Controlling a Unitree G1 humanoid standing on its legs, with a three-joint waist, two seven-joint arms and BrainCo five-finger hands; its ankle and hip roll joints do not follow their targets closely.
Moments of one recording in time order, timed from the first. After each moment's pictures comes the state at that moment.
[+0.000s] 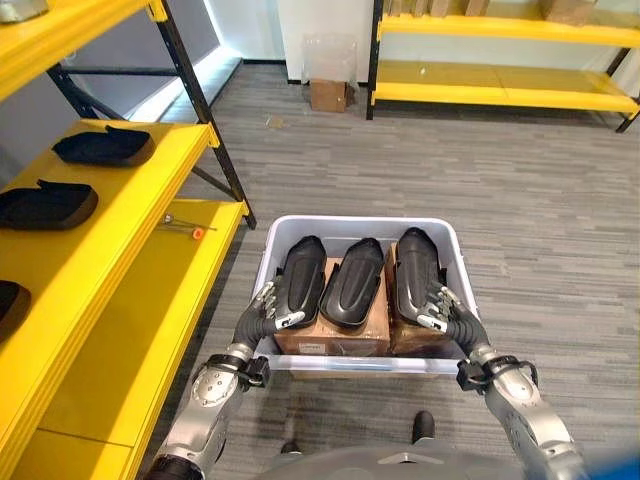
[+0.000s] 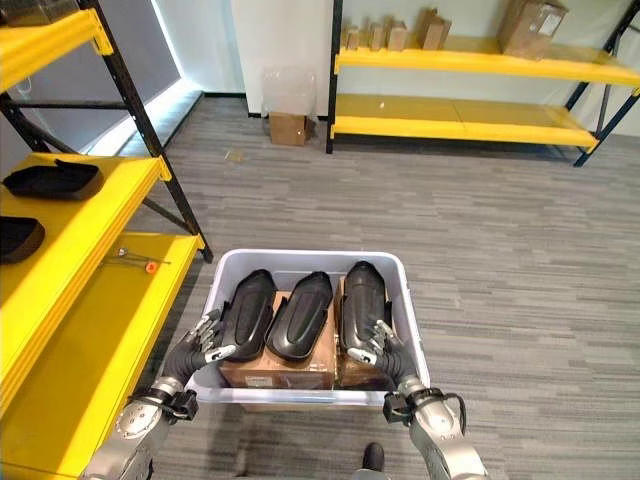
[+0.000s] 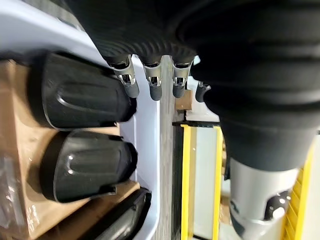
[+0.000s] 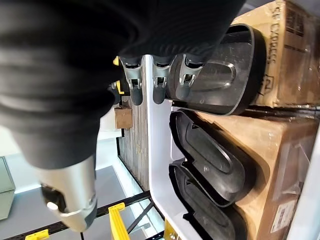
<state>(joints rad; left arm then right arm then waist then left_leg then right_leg) 0.14 0.40 -0.24 0.16 -0.43 -0.15 -0.02 0.06 -0.37 0.29 0.24 0.44 -0.10 0.03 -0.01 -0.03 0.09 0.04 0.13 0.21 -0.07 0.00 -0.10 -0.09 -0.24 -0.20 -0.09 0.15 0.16</state>
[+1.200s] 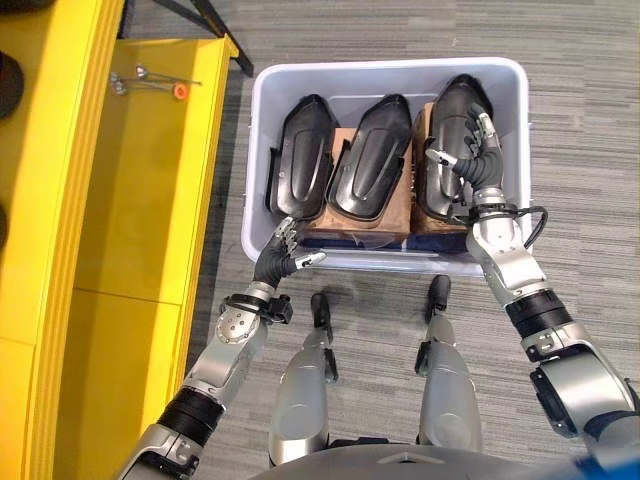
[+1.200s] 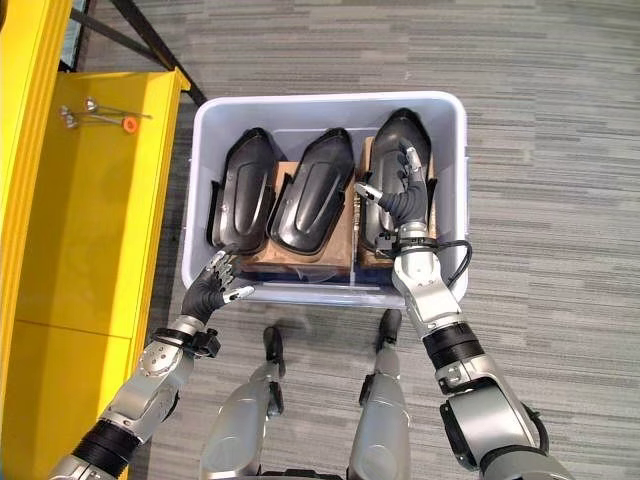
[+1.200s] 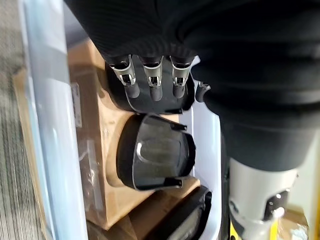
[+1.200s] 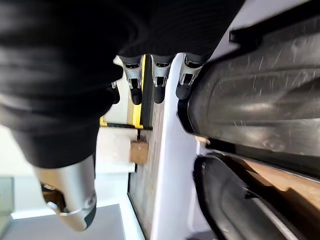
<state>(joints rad) -0.10 0.42 -0.34 0.14 -0.48 -0.21 0.07 -0.63 -0.41 0.26 0.44 0.27 -0.18 -0.36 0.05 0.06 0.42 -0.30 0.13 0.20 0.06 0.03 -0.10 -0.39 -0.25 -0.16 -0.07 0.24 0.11</state>
